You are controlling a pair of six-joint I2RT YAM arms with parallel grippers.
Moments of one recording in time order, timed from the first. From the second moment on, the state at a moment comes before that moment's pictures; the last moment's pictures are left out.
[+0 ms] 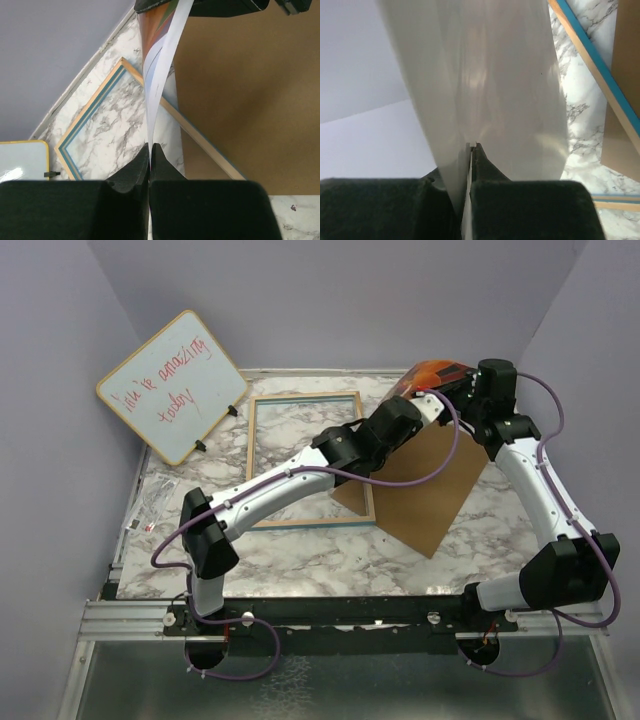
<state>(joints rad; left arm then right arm) -1.04 1.85 1.91 -0.59 -0.51 0.20 0.14 1.40 1.32 -0.37 -0.26 1.33</state>
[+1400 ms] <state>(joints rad) -0.21 1.86 1.73 -0.30 0.65 -0.78 0.14 1.38 1.37 -0.30 -0.13 1.06</state>
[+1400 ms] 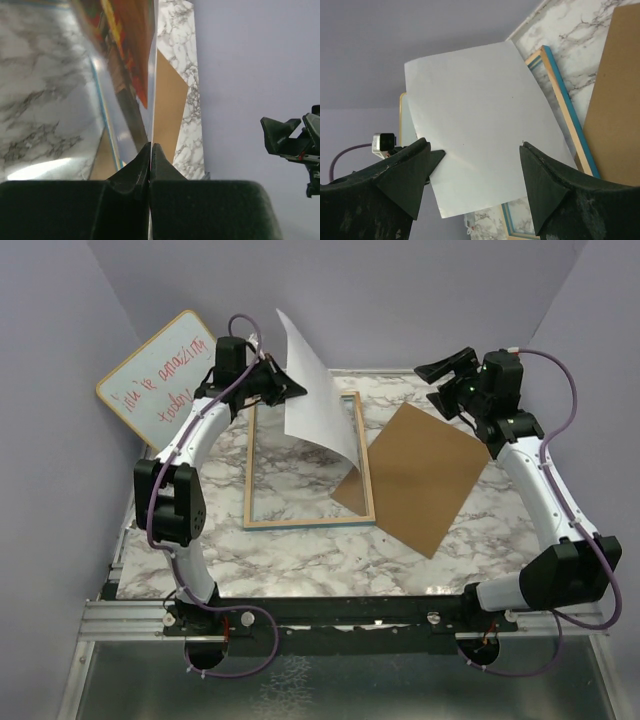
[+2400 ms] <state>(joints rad) -0.03 1.75 1.42 -0.60 0.77 -0.33 0.14 1.71 1.38 -0.35 -0.27 0.98</state>
